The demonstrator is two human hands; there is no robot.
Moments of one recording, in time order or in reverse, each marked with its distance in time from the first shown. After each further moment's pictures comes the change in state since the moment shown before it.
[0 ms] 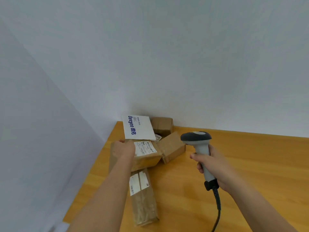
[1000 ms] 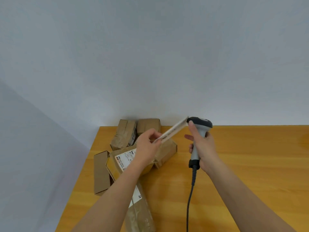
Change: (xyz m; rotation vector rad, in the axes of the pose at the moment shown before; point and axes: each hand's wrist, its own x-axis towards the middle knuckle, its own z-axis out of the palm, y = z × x) left_hand -0.033 0.035 0.087 0.213 -0.505 0.774; right_hand 0.080 -0.024 0.009 0.499 0.376 0.036
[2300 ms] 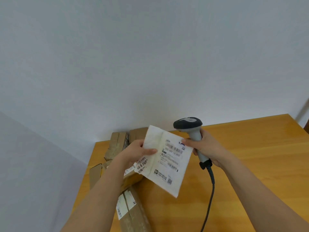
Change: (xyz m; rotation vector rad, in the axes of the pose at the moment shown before) left_hand -0.003 0.053 -0.012 0.044 -0.544 -0.398; right_hand -0.013 -0.037 -0.096 -0.351 -0.368 -0.104
